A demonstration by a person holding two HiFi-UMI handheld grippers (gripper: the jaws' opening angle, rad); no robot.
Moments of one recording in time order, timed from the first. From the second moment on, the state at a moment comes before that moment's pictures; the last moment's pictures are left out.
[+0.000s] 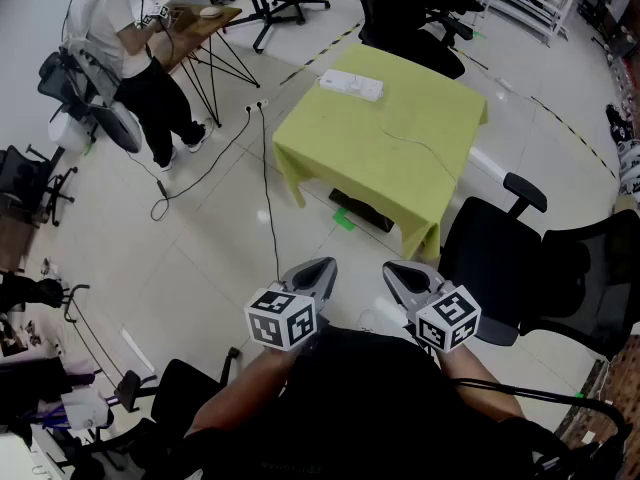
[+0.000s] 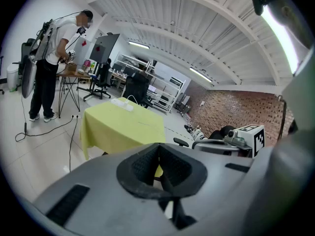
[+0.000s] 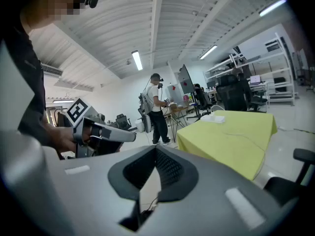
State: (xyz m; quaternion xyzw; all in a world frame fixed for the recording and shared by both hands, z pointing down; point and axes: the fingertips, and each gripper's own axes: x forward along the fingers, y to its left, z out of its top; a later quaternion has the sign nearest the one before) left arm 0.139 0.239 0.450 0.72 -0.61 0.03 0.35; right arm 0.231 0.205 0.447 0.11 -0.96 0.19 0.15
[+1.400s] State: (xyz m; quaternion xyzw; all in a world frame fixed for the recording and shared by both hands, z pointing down) left arm -0.178 0.188 0.439 0.73 -0.59 -0.01 0.35; right arm -0.090 0.158 0.424 0.11 -0.96 0.16 0.19
